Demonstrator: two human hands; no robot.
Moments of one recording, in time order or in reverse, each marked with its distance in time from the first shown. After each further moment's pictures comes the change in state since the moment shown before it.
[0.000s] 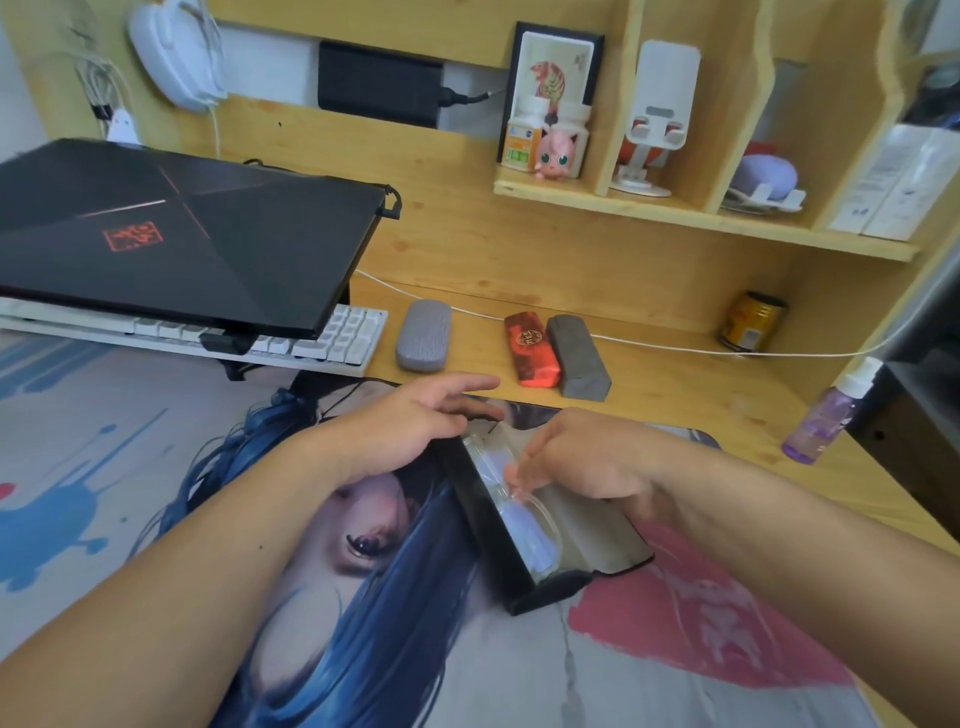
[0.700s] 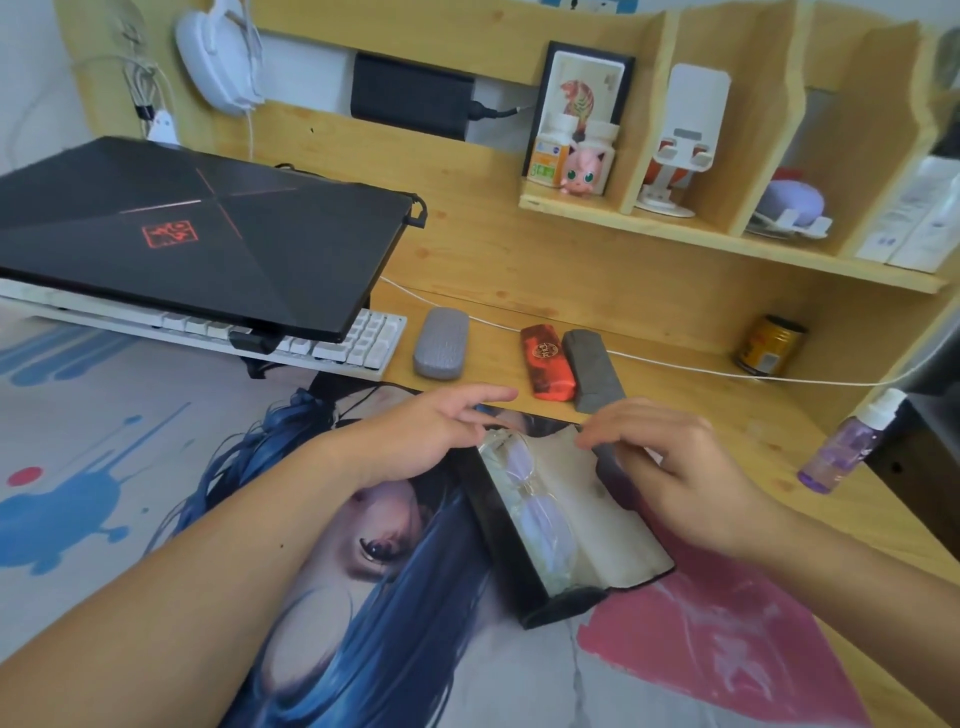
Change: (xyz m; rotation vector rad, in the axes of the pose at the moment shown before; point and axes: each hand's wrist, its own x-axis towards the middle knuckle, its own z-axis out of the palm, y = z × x) left_hand 0.000 0.000 0.001 -0.067 0.013 -0.029; right_hand 0.001 0.078 -0.023 -0.184 0.535 -0.853
